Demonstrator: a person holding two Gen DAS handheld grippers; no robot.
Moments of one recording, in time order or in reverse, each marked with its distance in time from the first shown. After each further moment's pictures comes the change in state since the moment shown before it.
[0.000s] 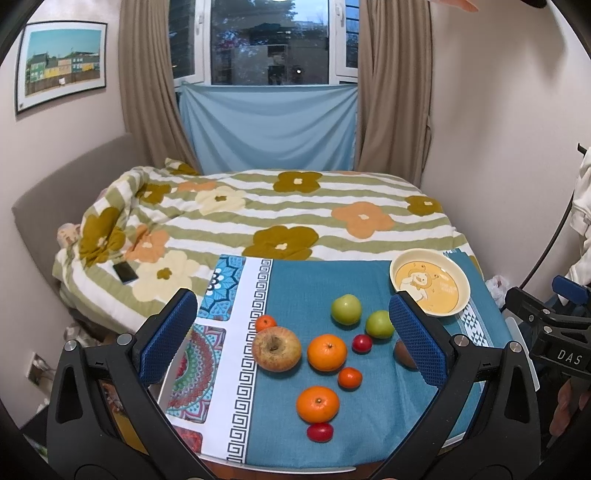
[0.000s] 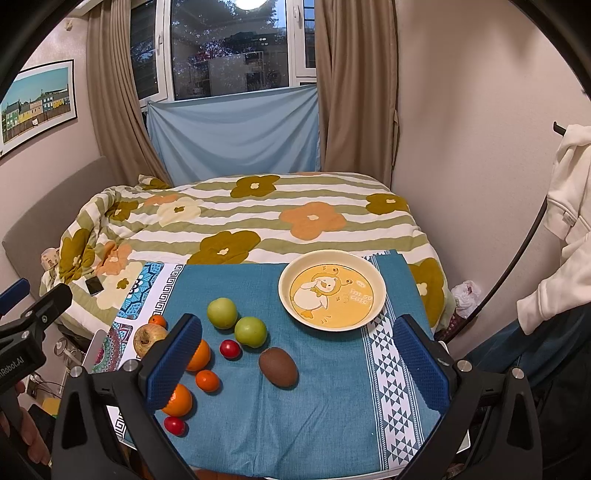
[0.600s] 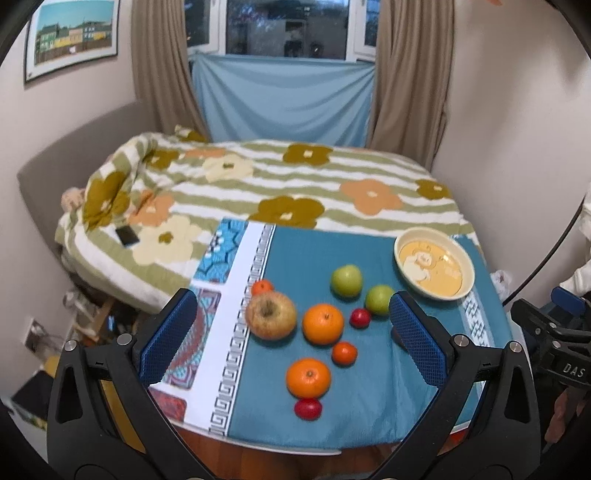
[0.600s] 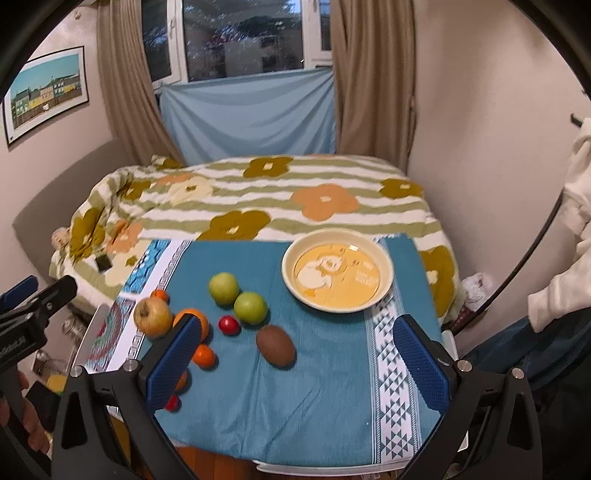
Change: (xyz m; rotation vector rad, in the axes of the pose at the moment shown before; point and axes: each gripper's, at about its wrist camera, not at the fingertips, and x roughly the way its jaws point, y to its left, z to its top) left arm 0.019 -0.011 -0.023 -0.052 0.137 0.062; right arm 0.015 -0.010 -0.017 -0.040 0.086 0.086
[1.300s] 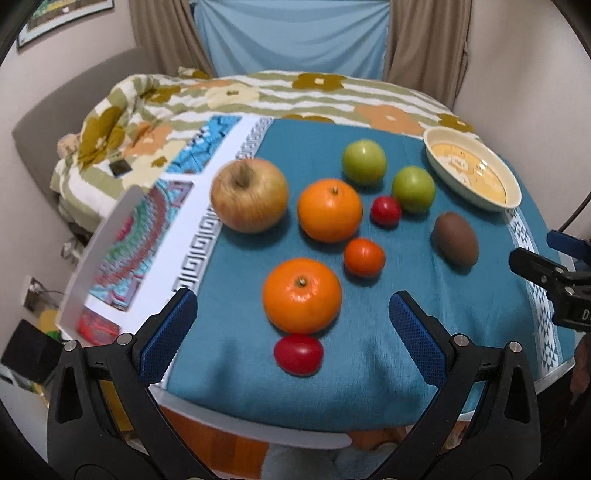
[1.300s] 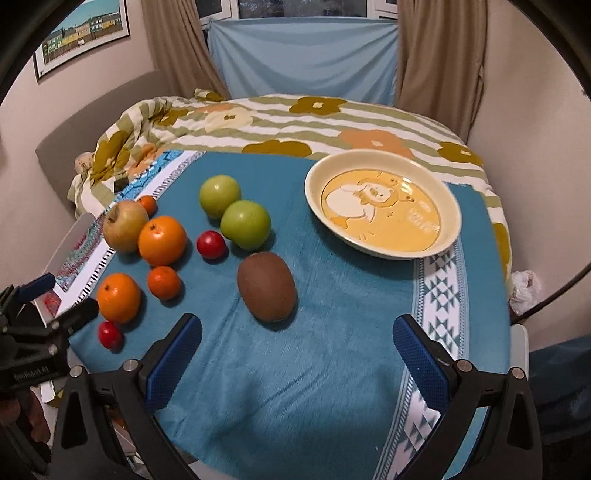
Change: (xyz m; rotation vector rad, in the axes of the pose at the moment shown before) left arm 0.110 -0.018 -0.115 0.006 0.188 0.064; right arm 0.123 -0.031 -0.054 -0.170 0.185 0.163
